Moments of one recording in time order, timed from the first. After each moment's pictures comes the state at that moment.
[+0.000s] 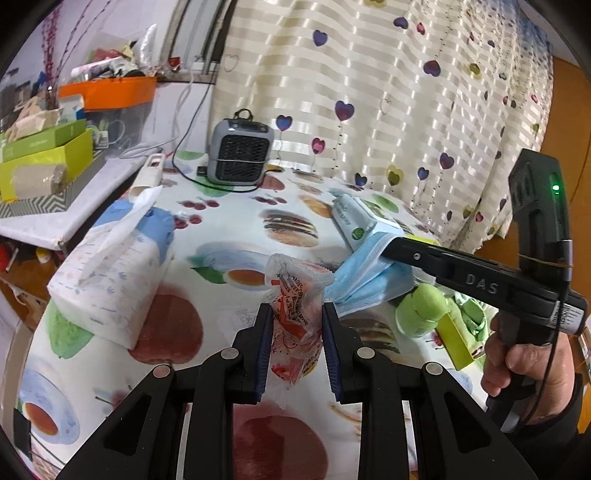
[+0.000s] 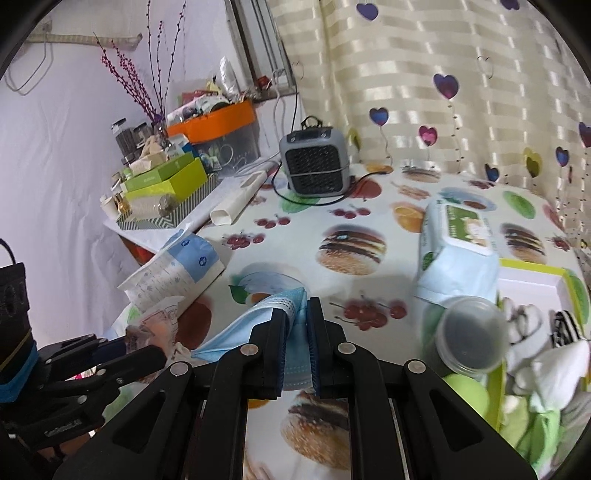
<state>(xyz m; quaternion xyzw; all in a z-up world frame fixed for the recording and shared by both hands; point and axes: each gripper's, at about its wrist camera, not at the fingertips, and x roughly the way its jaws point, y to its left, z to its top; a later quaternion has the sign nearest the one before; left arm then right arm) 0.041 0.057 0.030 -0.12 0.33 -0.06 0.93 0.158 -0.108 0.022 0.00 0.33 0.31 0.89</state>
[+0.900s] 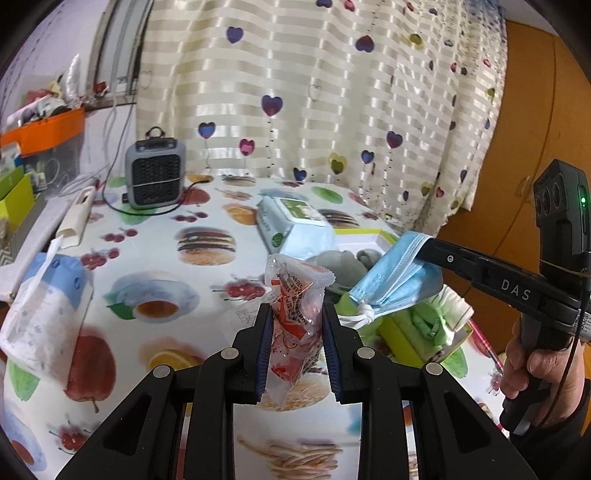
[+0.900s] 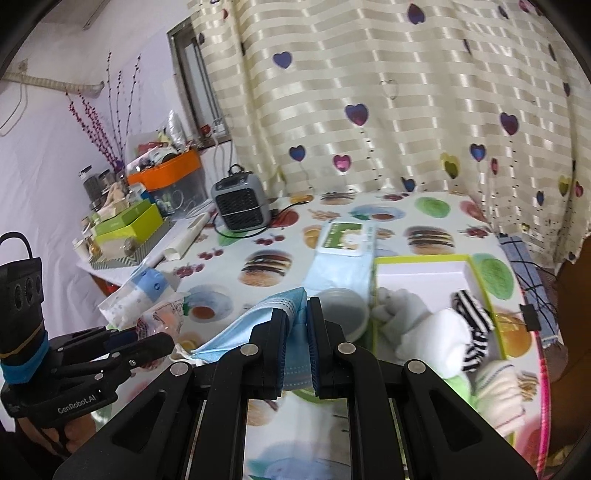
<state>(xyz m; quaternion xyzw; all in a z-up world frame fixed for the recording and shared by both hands) 0.070 -0.030 0.052 -0.07 0.33 -0.14 0.93 0.130 -0.227 0.043 0.05 0.29 0.22 0.93</state>
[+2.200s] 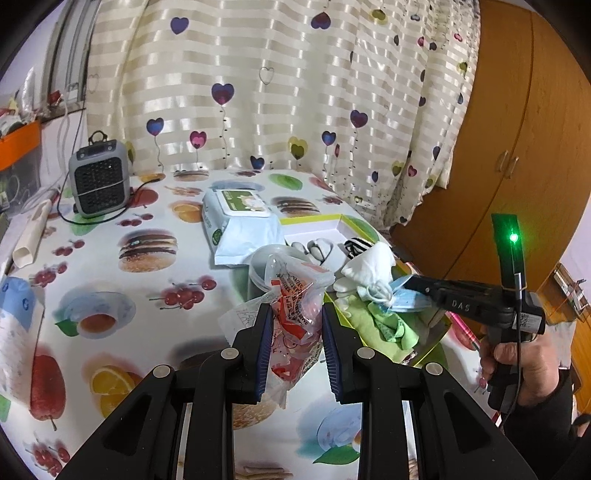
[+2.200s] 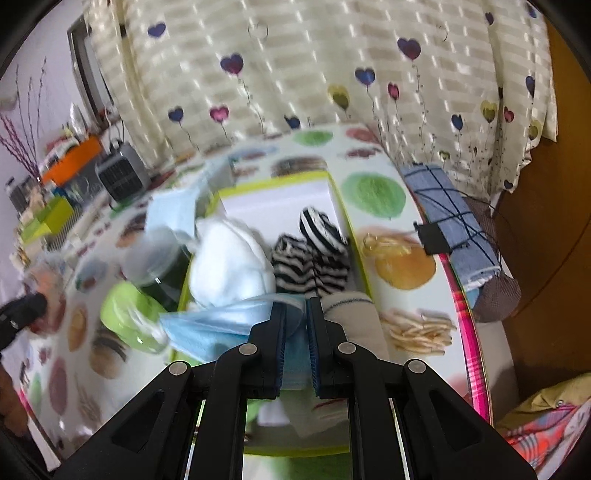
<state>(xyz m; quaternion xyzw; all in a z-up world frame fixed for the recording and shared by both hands) 0.089 -0.091 0.046 -0.04 0.34 -0.19 0.92 0.158 -0.341 -0.028 0.05 0.38 0.09 0.92</state>
